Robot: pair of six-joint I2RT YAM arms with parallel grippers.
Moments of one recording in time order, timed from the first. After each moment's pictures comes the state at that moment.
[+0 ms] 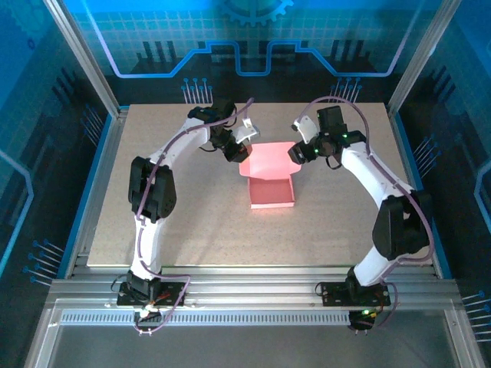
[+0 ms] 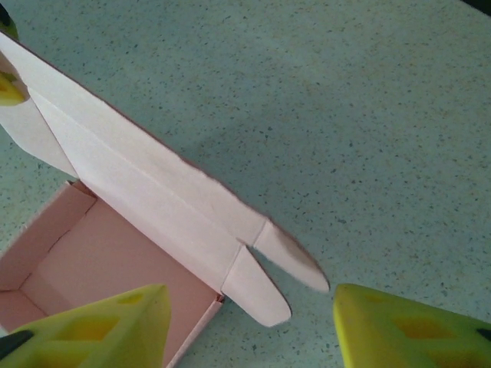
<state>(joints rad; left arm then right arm) -0.36 2.16 1.98 -1.05 0.49 0.56 0.24 1.66 1.39 -0.63 -0.26 -0.34</state>
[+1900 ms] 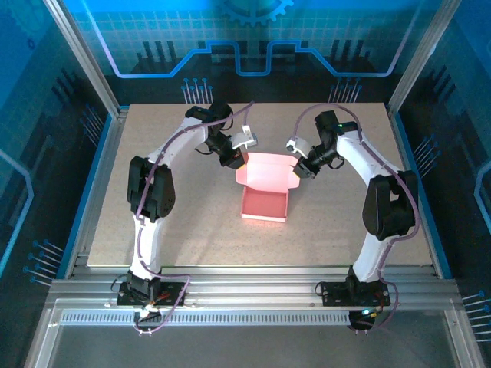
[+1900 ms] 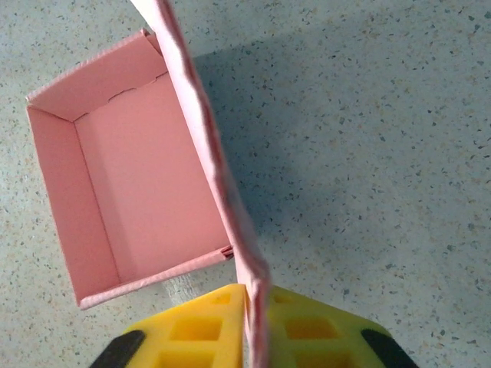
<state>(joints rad) -0.34 2.16 1.98 -1.18 0.57 0.73 0.19 1.83 1.51 -1.03 -0.50 -0.74</state>
